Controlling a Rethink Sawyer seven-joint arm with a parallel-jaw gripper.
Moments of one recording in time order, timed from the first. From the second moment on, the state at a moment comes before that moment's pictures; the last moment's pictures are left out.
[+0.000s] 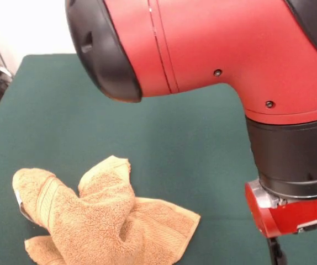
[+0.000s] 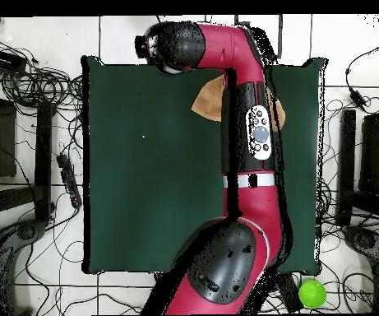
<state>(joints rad) -0.37 -0.12 1.07 0.53 -0.81 1.12 1.66</state>
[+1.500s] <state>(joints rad) -0.39 -0.07 1.41 0.23 -1.23 1.39 1.29</state>
